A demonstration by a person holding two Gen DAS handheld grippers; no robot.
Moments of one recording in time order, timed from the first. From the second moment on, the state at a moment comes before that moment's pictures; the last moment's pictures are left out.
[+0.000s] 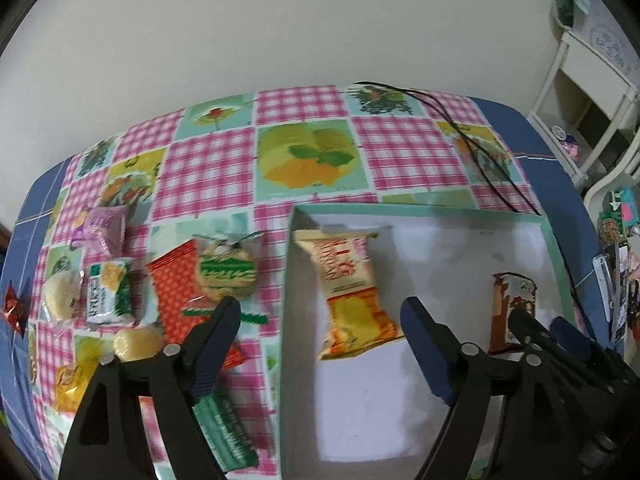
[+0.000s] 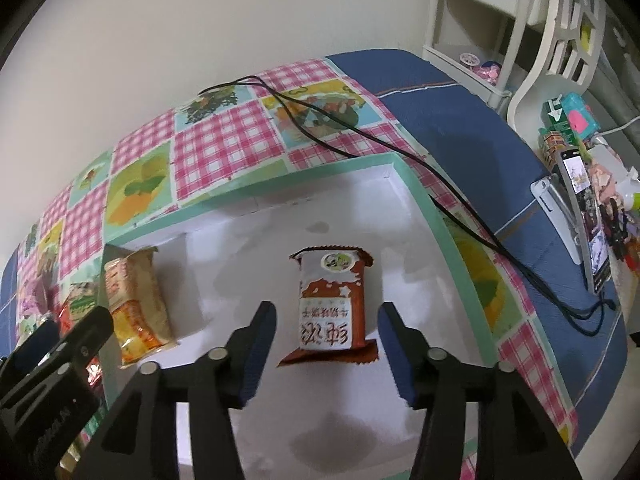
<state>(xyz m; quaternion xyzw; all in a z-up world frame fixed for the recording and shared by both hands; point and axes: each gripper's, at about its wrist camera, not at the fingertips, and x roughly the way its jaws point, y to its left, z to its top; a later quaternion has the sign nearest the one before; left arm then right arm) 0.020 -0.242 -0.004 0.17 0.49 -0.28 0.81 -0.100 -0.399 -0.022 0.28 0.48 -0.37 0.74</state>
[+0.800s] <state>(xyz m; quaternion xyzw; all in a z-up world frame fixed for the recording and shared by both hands) 0.007 -0.166 0.018 0.13 0.48 -0.24 0.83 -0.100 -0.332 -0.008 0.27 0.50 -0.31 0.76</state>
